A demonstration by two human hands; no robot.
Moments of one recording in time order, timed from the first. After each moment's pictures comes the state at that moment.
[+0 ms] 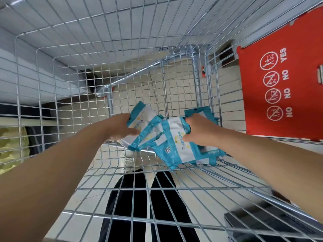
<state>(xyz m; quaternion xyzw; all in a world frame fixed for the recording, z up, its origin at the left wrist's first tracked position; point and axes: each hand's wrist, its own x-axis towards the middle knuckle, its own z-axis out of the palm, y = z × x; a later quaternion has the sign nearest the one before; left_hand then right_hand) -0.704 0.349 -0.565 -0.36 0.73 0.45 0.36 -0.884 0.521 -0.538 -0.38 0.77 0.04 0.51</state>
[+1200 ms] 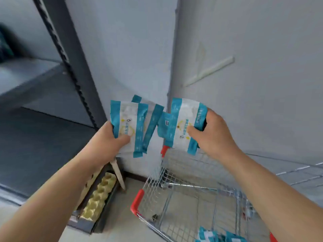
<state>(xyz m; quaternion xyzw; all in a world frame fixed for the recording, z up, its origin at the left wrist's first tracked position) -0.444 0.297 -0.114 -0.57 0.59 0.47 -0.31 -0.694 0.332 -0.088 -0.59 0.66 -0.40 0.24</state>
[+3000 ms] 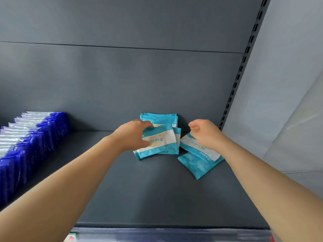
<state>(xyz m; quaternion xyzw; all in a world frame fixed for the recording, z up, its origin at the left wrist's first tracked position) 0.023 -0.003 0.032 -0.41 0.91 0.09 -0.08 -0.203 0.097 0.029 -0.53 0.78 -0.28 0.17</state>
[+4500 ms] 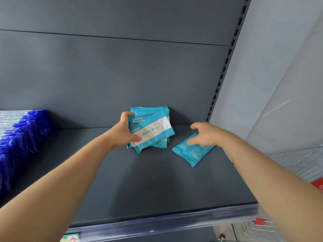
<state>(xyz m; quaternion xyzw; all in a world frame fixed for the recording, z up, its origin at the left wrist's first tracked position) 0.032 -0.024 0.001 -0.41 0.77 0.46 -0.18 -0.194 0.130 0.039 -0.49 0.85 -0.07 0.19</state>
